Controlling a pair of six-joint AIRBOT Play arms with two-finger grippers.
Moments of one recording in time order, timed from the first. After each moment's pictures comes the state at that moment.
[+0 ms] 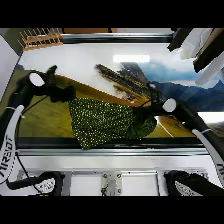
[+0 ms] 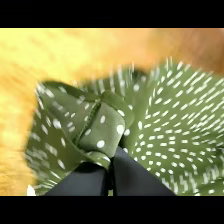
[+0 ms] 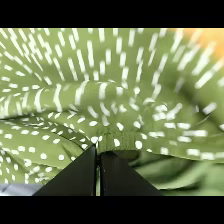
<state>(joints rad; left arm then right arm) -0.01 -1.39 1.29 1.19 -1.13 -1.64 0.26 -1.20 0.94 -1.11 0.87 1.54</state>
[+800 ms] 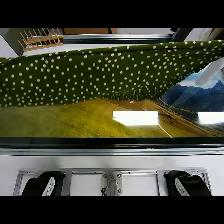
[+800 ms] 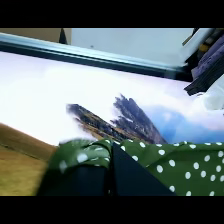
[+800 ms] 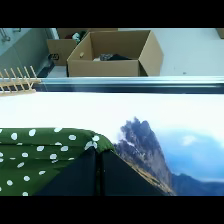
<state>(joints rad) 0.11 -0.58 1.47 1.18 -1.17 -1.68 0.05 -0.59 1.38 -1.27 0.94 1.57</state>
